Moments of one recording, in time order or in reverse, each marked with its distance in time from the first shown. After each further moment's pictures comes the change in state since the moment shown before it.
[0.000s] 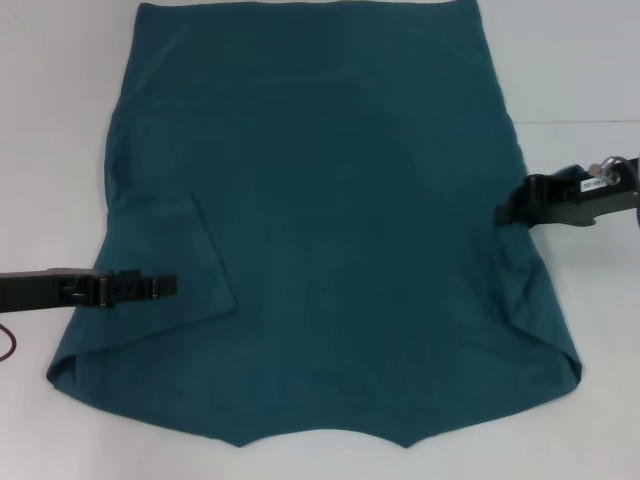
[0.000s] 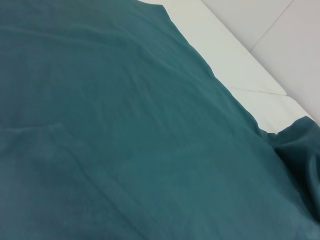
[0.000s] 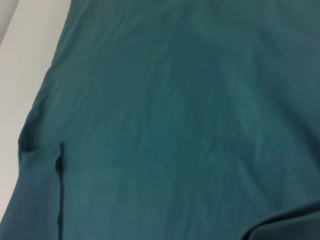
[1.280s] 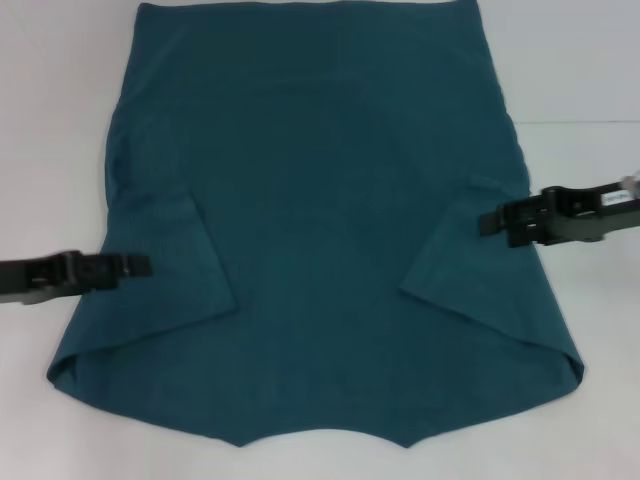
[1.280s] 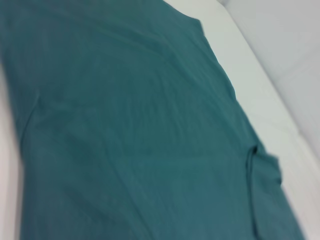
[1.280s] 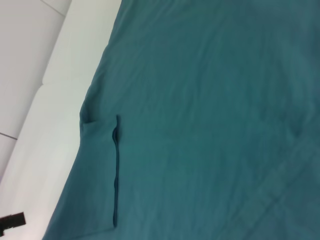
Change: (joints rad) left arm -0.002 0.033 -0.075 0.004 0.004 0.063 -0.266; right arm -0.047 -0.059 0.017 0.040 0.136 -0.161 -0.103
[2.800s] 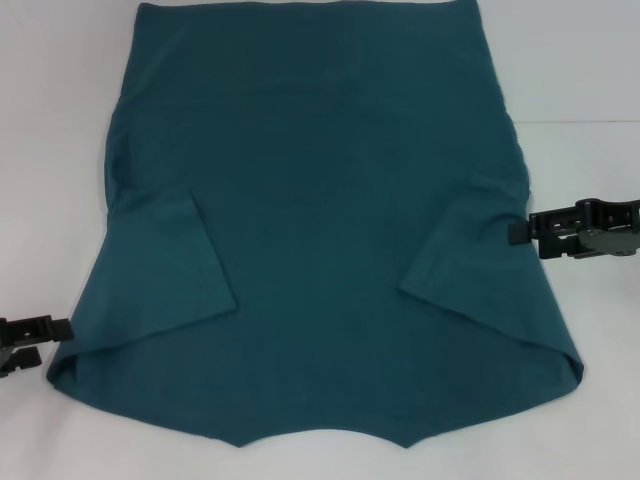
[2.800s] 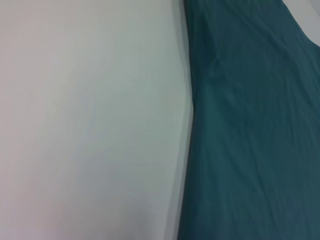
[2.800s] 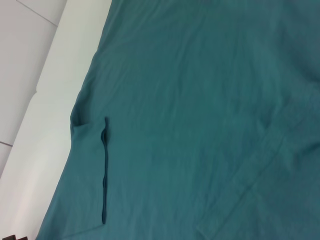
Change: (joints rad) left arm 0.068 0.007 -0.197 -0.072 0.186 -0.069 -0.049; right arm -0.053 -0.019 0.039 -0.002 0.001 -0.027 -0.032
